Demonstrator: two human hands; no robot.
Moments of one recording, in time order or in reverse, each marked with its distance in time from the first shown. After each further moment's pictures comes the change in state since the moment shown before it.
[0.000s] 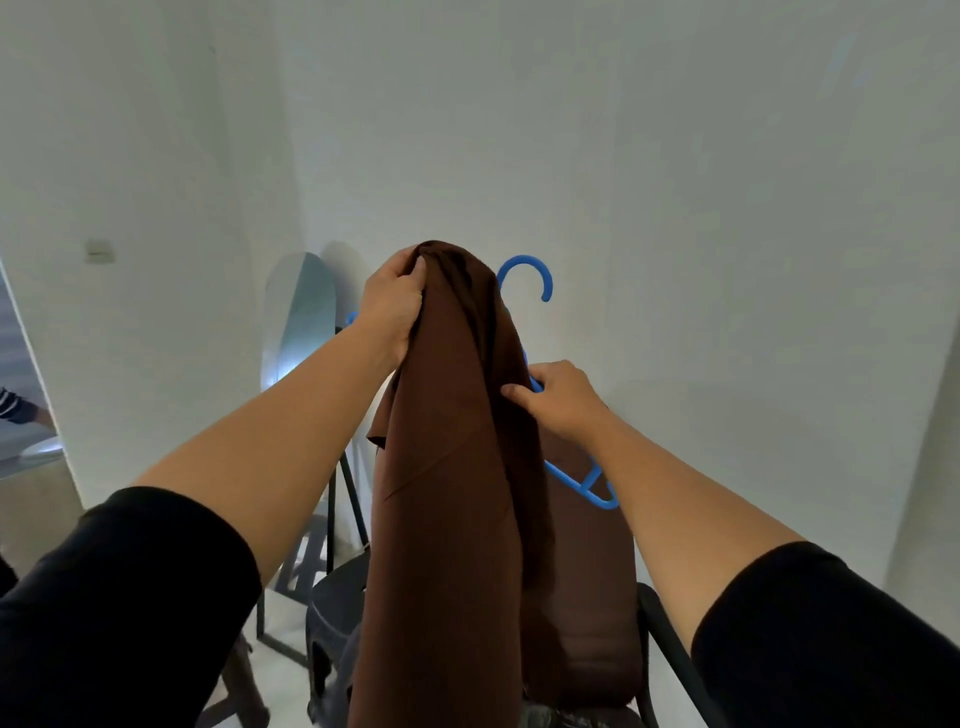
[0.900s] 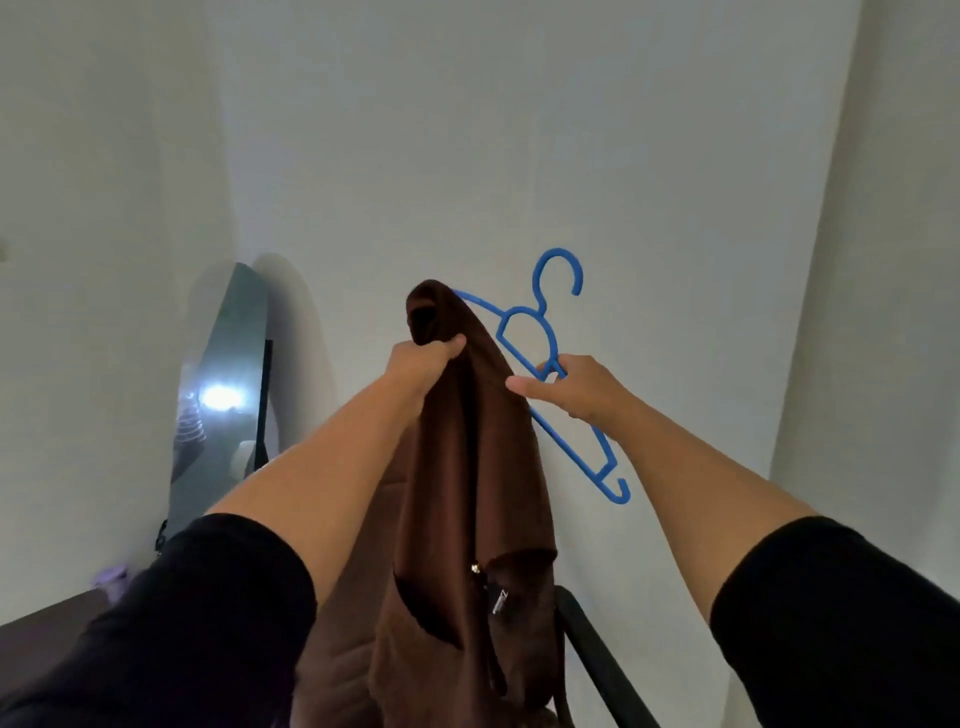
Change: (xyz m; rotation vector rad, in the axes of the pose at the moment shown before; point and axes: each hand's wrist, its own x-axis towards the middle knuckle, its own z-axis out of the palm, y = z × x) left_hand -0.062 -0.019 0.082 0.069 -0.041 -0.368; right_hand -0.046 0.019 -0.104 -0.073 0.060 0.174
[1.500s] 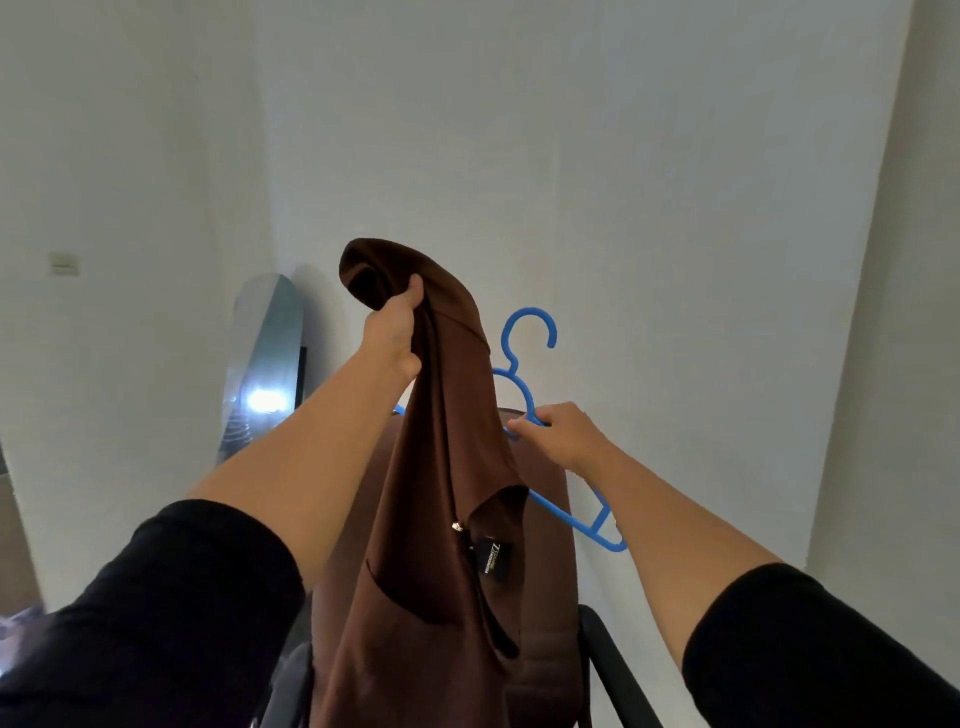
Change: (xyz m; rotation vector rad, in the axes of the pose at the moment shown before) left_hand 0.018 0.038 -0.007 -0.479 0.086 0.060; right_hand 0.010 0.022 0.040 0.110 -0.103 -0.029
